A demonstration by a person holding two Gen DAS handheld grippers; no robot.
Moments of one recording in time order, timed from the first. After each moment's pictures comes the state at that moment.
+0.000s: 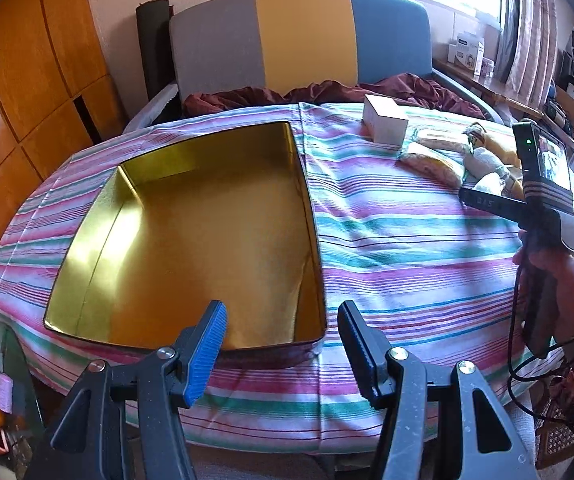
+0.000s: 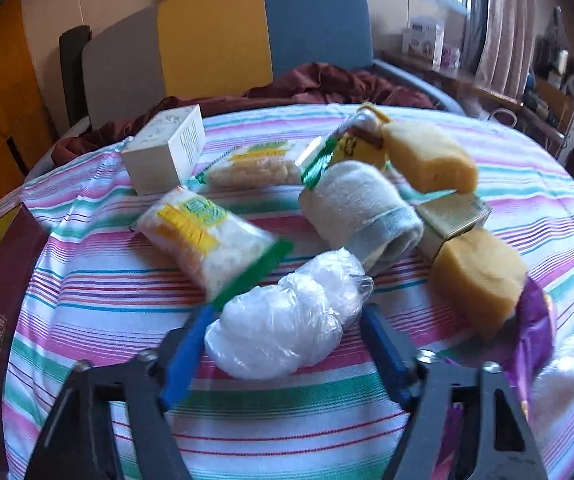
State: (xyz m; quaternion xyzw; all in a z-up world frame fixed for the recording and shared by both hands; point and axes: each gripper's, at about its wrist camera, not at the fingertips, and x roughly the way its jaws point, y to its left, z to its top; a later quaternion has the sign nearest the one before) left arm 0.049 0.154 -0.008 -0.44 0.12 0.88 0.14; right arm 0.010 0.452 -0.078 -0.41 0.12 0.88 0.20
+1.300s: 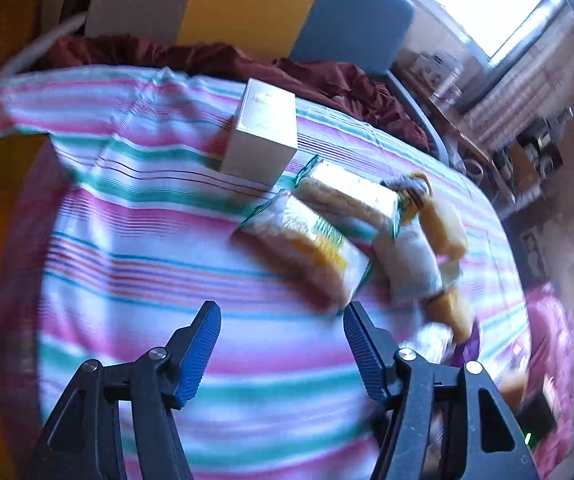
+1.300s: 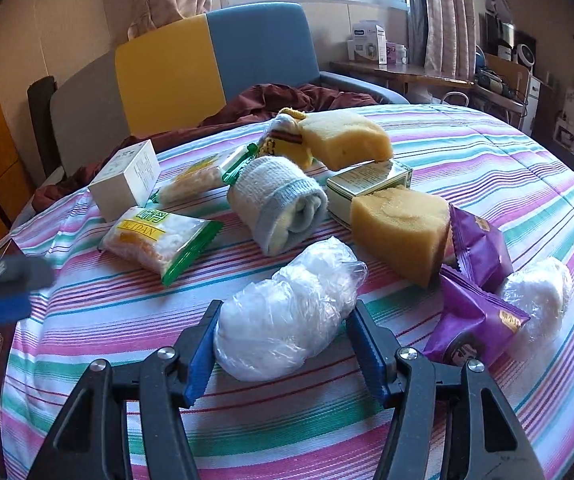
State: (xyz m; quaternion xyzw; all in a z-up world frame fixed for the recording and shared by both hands) left arm -0.087 0.329 -0.046 -0.54 -0.07 0.80 0.26; right arm 0.065 0.464 -0.079 -0.35 0.17 0.88 0.26
